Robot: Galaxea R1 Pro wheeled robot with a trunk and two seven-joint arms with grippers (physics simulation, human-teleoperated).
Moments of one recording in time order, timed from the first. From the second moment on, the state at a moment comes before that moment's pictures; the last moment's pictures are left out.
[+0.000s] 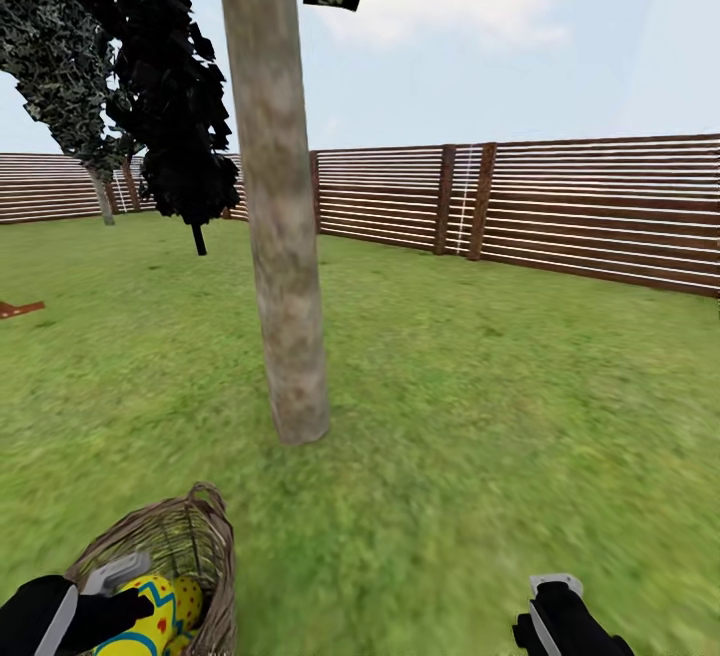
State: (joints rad) left arm -0.31 0.26 0.32 -0.84 0.11 0.87 -0.20; right arm -0.41 -0.06 -0.13 -0.56 0.18 0.66 -0.12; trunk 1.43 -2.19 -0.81
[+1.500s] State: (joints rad) left arm -0.31 0.27 0.33 -0.84 0.12 0.87 -0.20; right arm -0.41 -0.04 -0.12 -0.56 0.18 0.66 -0.12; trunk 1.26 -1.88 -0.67
